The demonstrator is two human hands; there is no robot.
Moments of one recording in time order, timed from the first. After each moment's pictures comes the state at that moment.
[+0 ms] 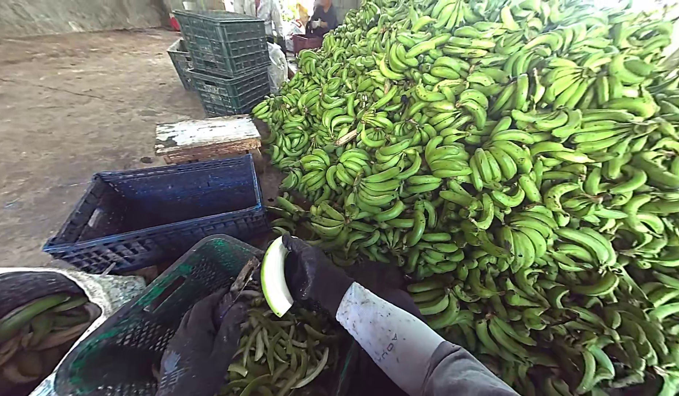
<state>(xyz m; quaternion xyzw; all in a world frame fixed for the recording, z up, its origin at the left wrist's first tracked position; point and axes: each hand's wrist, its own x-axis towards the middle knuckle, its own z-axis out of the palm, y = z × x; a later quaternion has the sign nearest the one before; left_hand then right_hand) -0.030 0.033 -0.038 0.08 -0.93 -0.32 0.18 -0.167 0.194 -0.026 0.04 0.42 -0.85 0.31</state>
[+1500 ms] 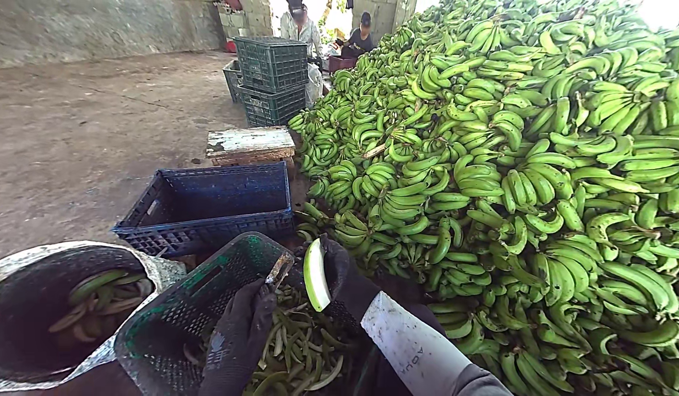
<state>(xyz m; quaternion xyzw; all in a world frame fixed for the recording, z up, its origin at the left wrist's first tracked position) -0.032 0.037 -0.047 0.07 -0.90 -0.35 0.25 -0.169 0.192 -0.025 0.08 0.34 -0.89 0.29</state>
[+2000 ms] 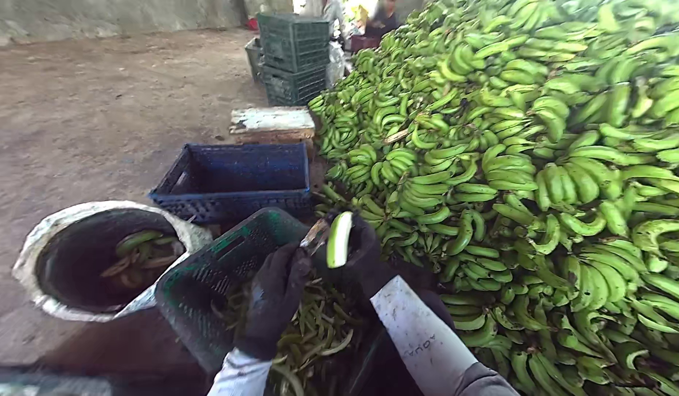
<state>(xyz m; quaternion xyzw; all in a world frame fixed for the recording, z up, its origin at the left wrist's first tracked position) -0.043 0.049 -0.041 0.01 -0.88 -0.38 0.28 -0.168 0.194 -0.024 0.04 0.18 -0.94 0.28</state>
